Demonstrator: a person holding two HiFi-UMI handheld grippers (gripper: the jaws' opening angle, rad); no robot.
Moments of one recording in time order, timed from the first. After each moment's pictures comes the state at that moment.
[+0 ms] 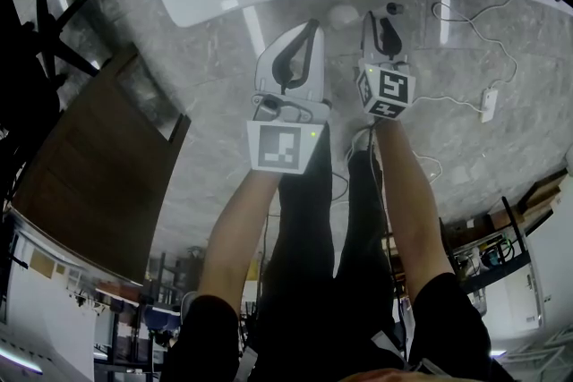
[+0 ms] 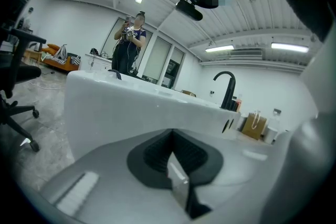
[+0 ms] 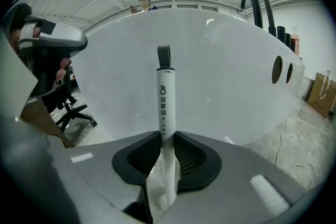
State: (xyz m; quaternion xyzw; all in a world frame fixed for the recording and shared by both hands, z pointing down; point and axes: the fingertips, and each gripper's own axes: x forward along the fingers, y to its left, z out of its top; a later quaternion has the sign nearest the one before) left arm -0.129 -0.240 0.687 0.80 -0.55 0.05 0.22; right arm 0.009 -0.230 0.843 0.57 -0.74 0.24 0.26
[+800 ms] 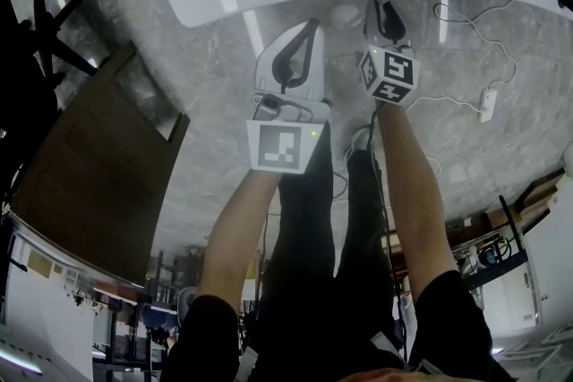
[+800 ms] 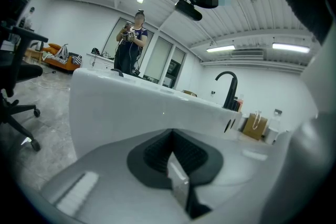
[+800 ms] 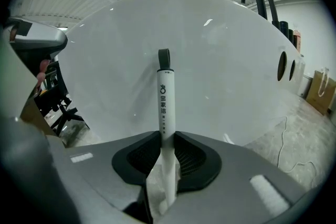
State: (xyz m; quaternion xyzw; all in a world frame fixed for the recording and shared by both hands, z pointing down) left arm -0.139 -0.243 0.693 0.80 -0.56 0.05 0.22; right arm 0.007 -0.259 0.859 0.58 -0.73 0.25 0.26
